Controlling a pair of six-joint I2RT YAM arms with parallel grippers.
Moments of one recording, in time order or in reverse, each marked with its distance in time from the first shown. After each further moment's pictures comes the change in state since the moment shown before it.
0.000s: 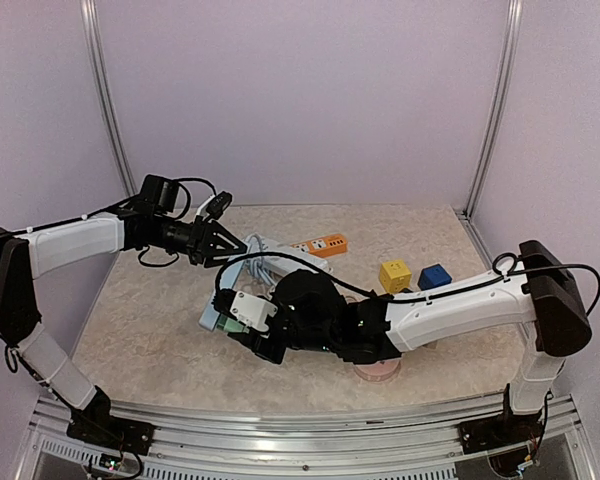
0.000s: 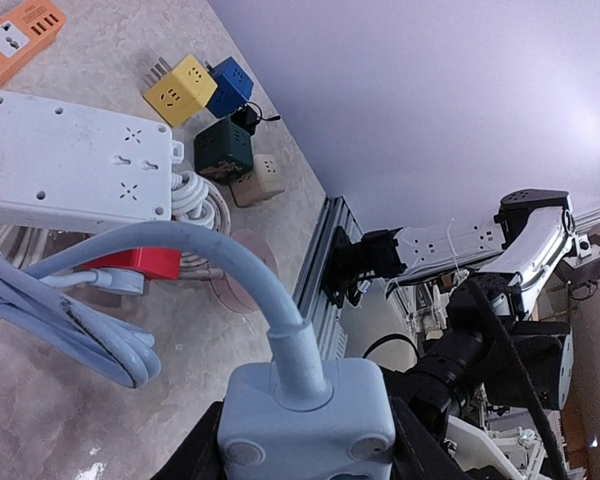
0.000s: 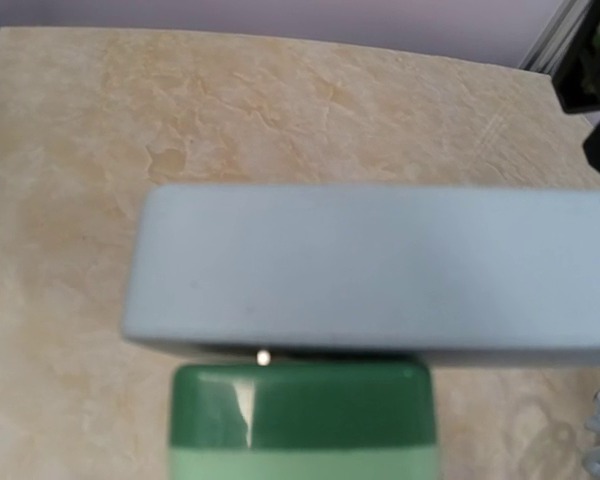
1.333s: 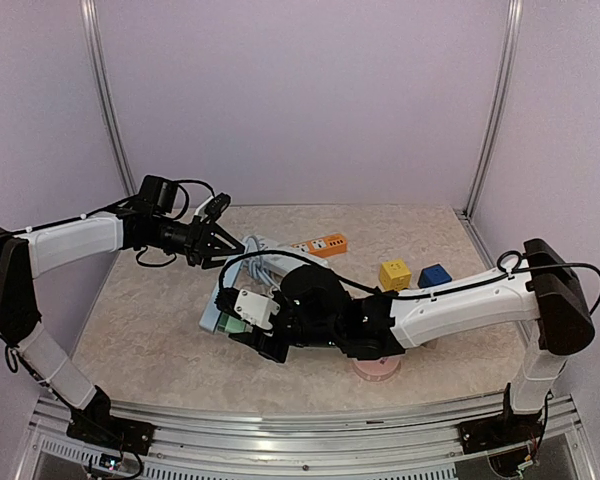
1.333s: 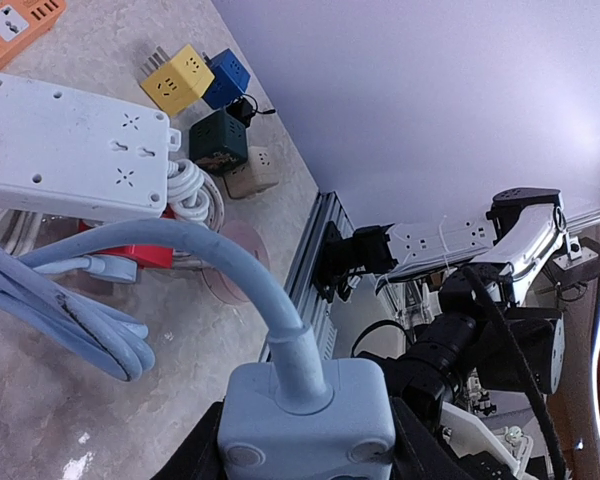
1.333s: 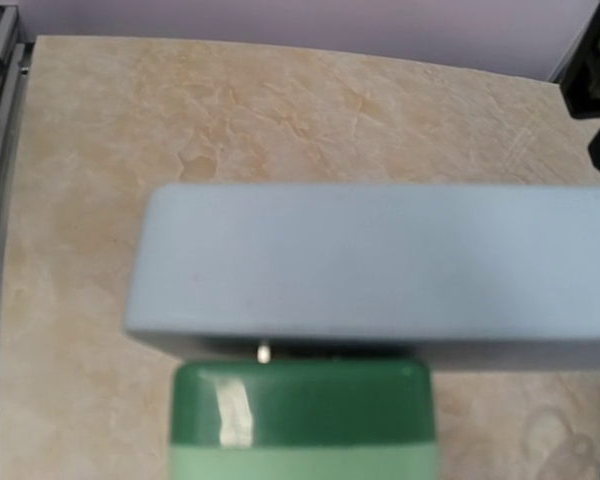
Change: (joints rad) left arm 0.013 0.000 0.003 -0.034 0.025 -0.005; right arm -0.018 -0.019 -0.015 -0.001 -0.078 -0.002
